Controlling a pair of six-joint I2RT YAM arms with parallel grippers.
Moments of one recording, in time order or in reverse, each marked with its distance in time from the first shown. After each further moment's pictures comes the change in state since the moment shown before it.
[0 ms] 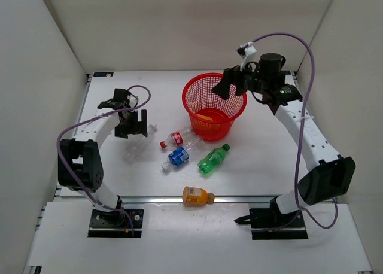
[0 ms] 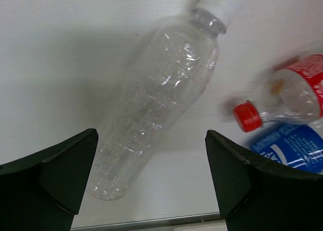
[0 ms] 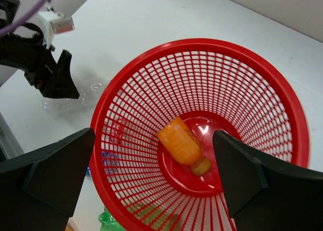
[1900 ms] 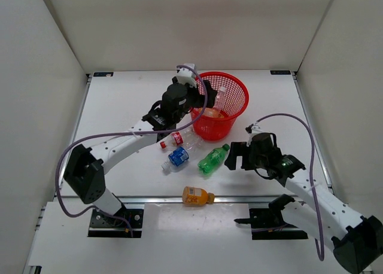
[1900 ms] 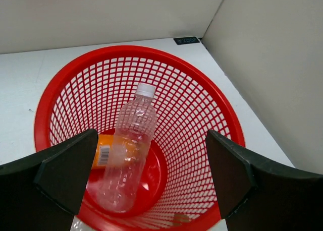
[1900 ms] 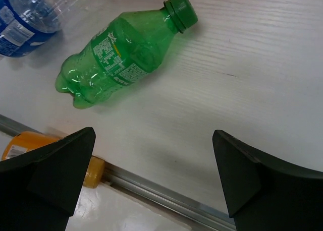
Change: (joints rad) left arm -0.655 -0.002 0.110 0.951 -0.300 -0.188; right arm 0.203 -0.712 -0.955 -0.163 0.451 0.371
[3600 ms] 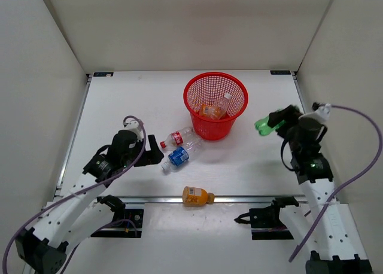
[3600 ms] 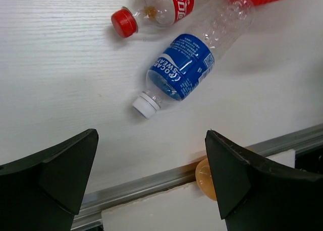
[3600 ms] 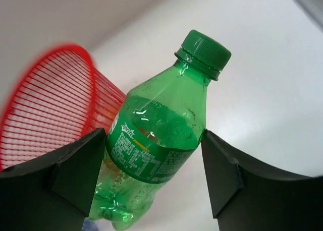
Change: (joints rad) left arm 0.236 -0.845 -0.607 -0.839 0.204 -0.240; right arm -0.388 -0.114 0.145 0.146 0.326 0.182
